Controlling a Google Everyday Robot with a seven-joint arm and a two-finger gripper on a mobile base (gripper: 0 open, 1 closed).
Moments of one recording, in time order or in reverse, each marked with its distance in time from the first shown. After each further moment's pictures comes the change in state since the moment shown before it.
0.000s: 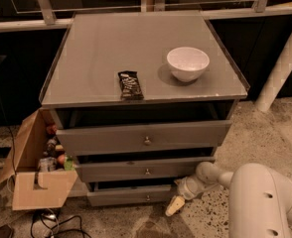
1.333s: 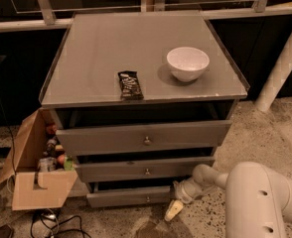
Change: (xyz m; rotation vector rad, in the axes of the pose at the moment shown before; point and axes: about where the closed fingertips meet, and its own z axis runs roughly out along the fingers) arm 0.007 0.017 0.016 -0.036 0.034 -0.029
